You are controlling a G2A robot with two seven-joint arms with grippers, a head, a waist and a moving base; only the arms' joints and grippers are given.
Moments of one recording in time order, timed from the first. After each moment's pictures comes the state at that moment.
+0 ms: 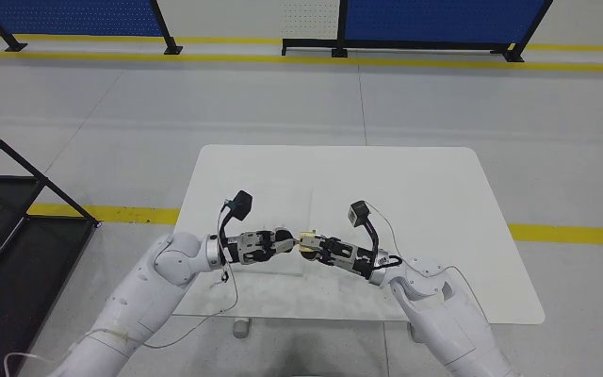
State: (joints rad) left arm 1.31 -0.95 -1.15 -1.45 0.19 -0.98 -0.56; right arm -1.25 -1.25 0.98 -1.48 0.34 -0.17 0.81
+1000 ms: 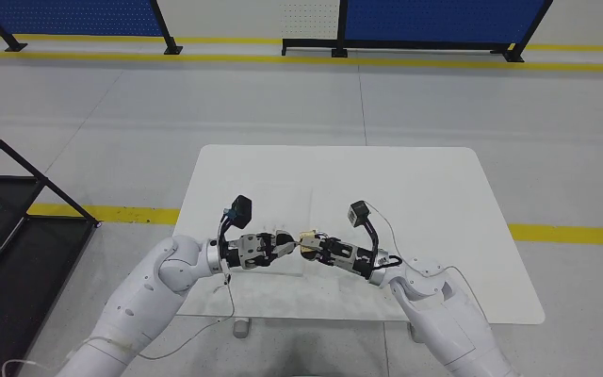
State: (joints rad) left arm 1.35 -0.95 -1.18 -1.50 0.48 -1.01 -0.32; right arm -1.25 -1.25 0.98 -1.48 0.34 -0.17 0.81
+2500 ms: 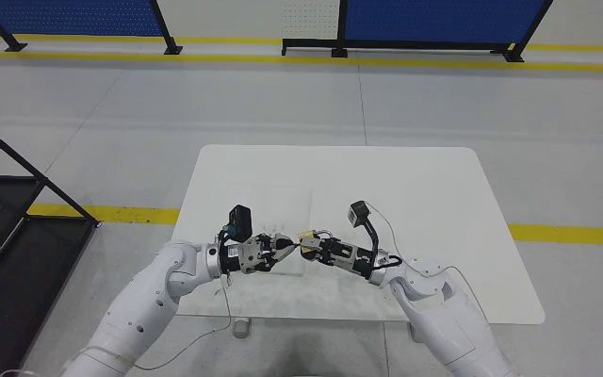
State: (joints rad) left arm 1.41 -0.96 -1.22 -1.55 1.00 -1.01 0.09; right arm -1.25 -1.25 0.98 -1.48 0.34 -0.17 0.81
